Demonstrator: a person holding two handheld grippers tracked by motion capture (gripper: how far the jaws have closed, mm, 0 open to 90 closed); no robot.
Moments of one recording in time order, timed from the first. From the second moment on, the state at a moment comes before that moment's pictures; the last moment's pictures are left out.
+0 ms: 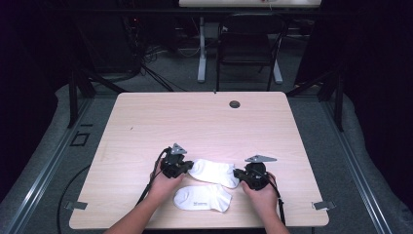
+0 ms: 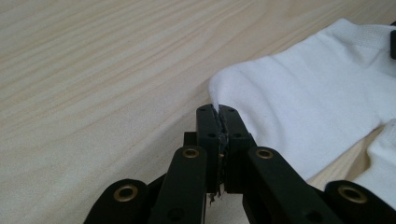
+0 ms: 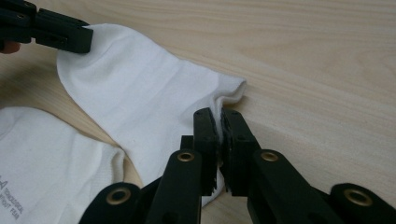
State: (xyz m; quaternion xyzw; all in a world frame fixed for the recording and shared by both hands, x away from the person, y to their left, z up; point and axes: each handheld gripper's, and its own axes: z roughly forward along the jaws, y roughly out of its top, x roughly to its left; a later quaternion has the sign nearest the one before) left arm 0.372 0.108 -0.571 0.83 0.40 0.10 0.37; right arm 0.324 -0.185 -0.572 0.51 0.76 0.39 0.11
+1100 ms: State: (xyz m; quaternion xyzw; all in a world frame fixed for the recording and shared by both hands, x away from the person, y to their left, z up) left arm 0.318 0.142 -0.552 0.82 0.39 0.08 0.41; right arm 0.292 -0.170 -0.539 0.45 0.78 0.42 0.12
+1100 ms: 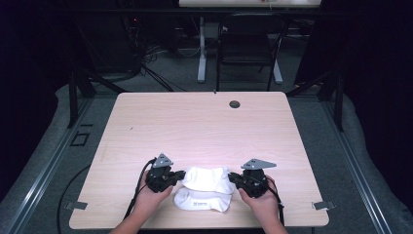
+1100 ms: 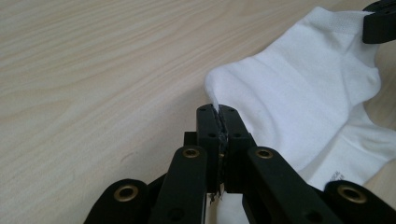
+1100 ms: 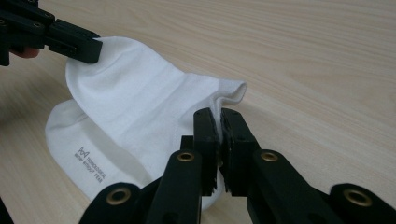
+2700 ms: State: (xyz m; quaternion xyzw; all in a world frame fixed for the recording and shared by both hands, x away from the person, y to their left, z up) left arm 0.268 0.154 -0.572 0.84 0.38 0.07 0.38; right arm 0.267 -0.151 -0.554 0.42 0.82 0.37 0.09
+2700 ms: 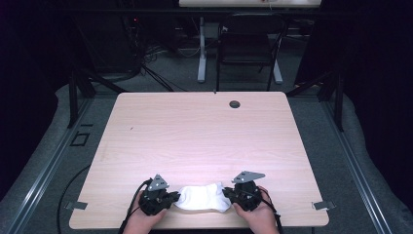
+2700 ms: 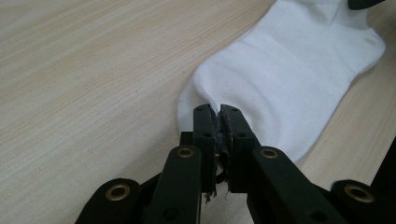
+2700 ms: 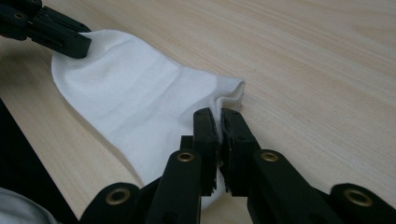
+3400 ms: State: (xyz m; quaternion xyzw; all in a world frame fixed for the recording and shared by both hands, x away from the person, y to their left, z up) left arm 0.264 0.156 -0.556 0.83 0.37 0.08 0.41; right arm 0.262 -0.149 -0.546 0.40 0.82 0.39 0.10
